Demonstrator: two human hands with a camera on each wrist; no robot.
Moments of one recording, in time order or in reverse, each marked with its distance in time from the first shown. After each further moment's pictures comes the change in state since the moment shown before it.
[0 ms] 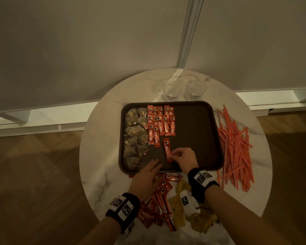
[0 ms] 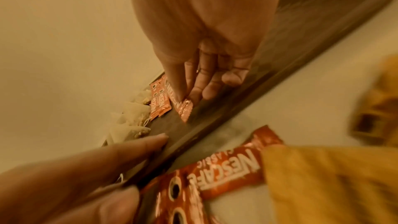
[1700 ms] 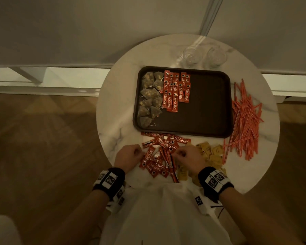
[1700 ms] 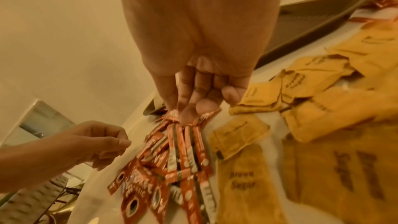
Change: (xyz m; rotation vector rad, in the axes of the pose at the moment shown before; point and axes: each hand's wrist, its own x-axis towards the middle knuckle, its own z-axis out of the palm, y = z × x) left_hand -0.099 -0.059 0.021 -0.231 0.199 -0.337; right_hand -0.119 0.038 0.024 -0.300 -0.288 -0.199
